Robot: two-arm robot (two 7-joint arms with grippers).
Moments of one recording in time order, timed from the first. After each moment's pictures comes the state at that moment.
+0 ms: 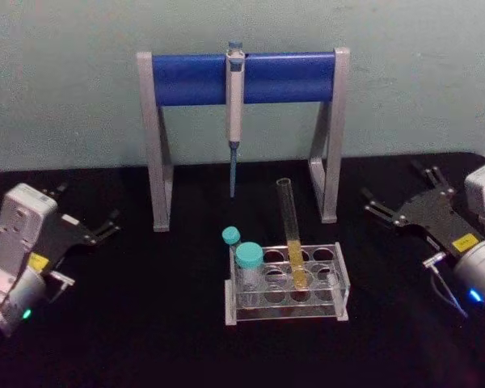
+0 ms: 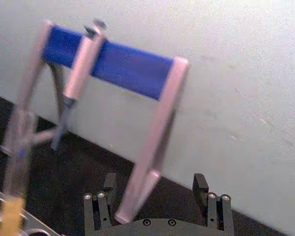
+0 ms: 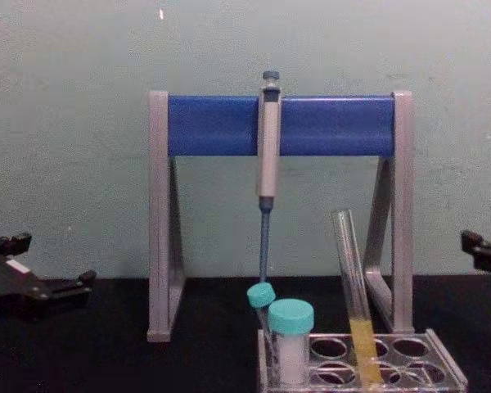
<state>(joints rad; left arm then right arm) -0.20 0.60 0.45 -1.41 -0.25 -0.12 0.03 0.17 0.58 -0.39 -1.48 0.32 -0.20 0.11</state>
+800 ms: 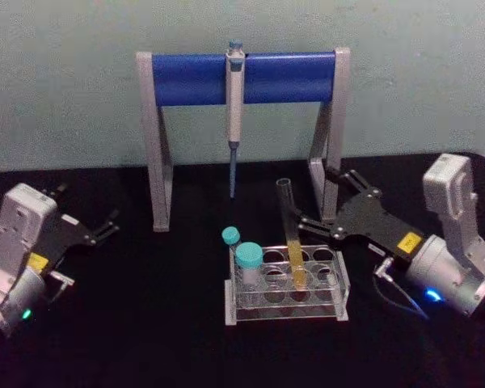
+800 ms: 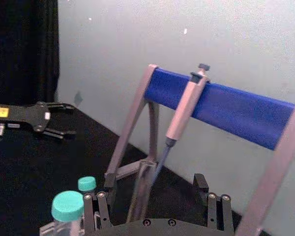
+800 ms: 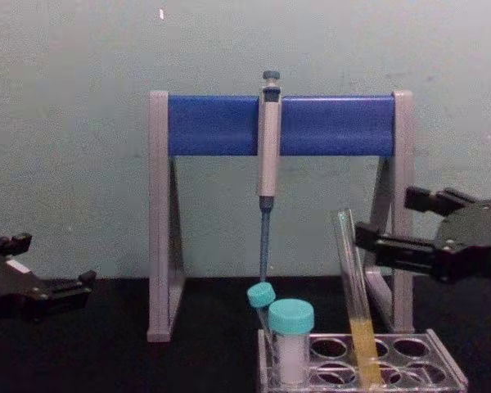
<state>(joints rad) -0.20 0.60 0.45 -1.41 -0.25 -0.12 0.03 0.24 0.53 -0.44 -1.50 0.41 -0.19 0.44</state>
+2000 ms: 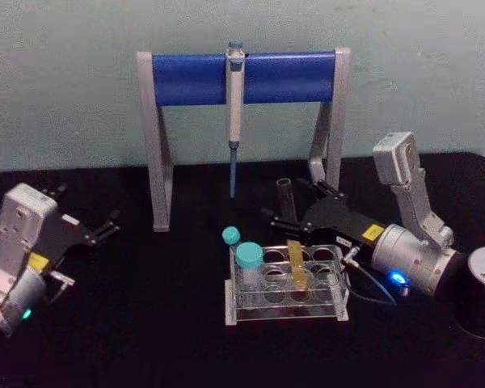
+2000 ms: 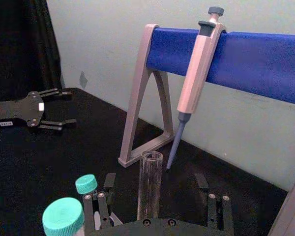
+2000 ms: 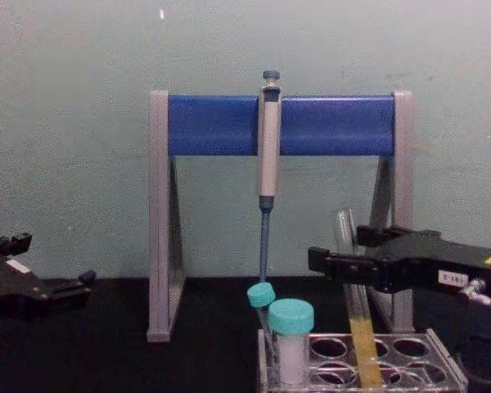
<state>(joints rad) -0.20 0.60 0.45 -1.41 -0.25 -0.12 0.03 0.34 0.41 -0.44 -1.38 0.42 0.05 0.50</state>
